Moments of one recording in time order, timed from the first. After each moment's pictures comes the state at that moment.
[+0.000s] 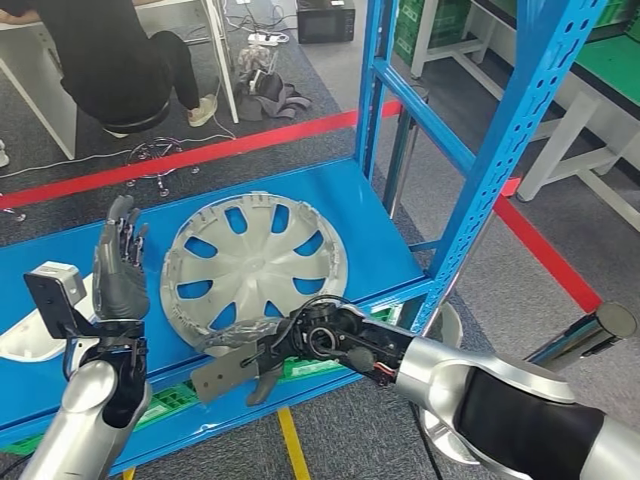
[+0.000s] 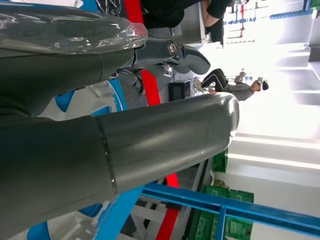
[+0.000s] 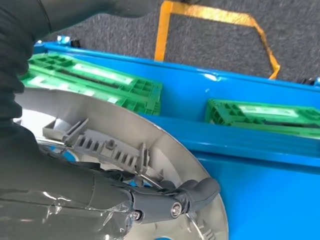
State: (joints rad) left arm -0.41 0.02 -0.48 -1.34 0.35 0.31 -0.33; right arm -0.78 0.00 1.19 -0.86 0.34 0.48 0.02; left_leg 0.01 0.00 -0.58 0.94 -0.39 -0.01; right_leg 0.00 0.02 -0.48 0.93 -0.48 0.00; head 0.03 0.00
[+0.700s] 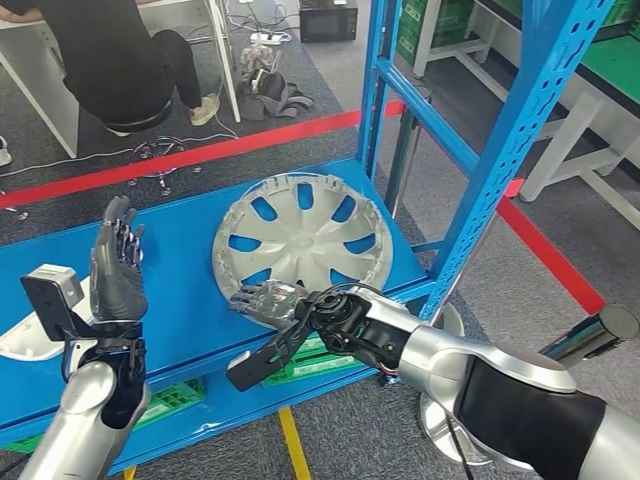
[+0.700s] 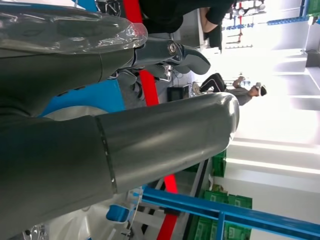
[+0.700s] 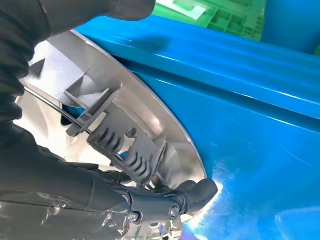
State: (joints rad) left arm -0.40 0.03 -0.48 -1.34 0.35 0.32 -0.35; right arm -0.82 0.00 1.24 -0.72 0.82 0.21 -0.08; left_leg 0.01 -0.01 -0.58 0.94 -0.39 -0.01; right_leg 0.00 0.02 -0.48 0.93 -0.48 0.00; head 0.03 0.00
